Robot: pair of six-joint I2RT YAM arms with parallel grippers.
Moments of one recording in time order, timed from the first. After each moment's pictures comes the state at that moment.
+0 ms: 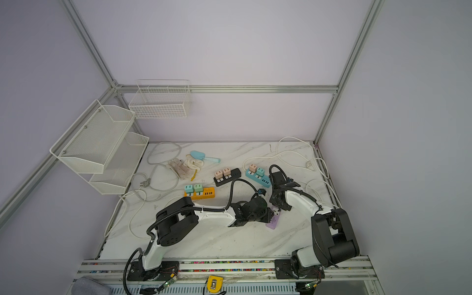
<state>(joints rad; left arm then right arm) -1.15 2.13 1.37 0.04 -0.01 -0.88 0.30 1.44 0.84 -0.70 0.21 0.76</state>
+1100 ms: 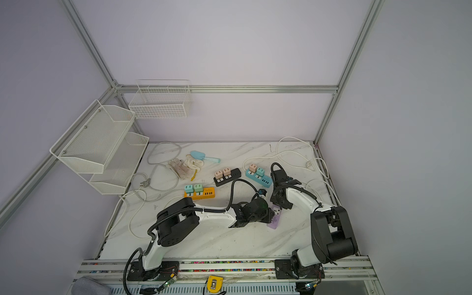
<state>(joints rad) -1.15 2.14 1.37 0.04 -0.03 -0.88 0.25 1.46 0.87 -0.73 0.16 0.69</state>
